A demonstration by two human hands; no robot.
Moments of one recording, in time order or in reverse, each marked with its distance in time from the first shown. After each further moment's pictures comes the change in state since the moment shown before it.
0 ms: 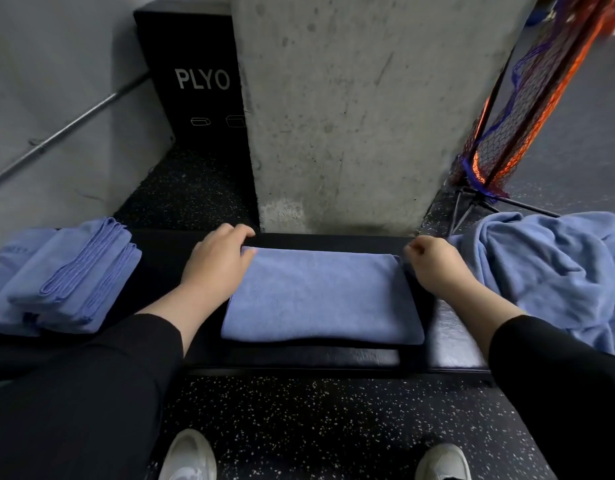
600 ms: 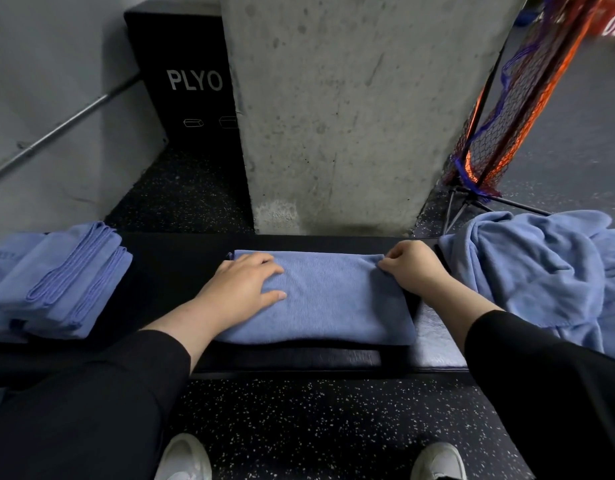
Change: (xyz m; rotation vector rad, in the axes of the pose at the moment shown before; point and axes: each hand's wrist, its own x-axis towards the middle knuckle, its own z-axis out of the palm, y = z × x) left_hand -0.018 0.023 0.018 0.098 -0.320 0.242; right_hand -0.001 -0.018 0.010 0.029 -0.120 0.107
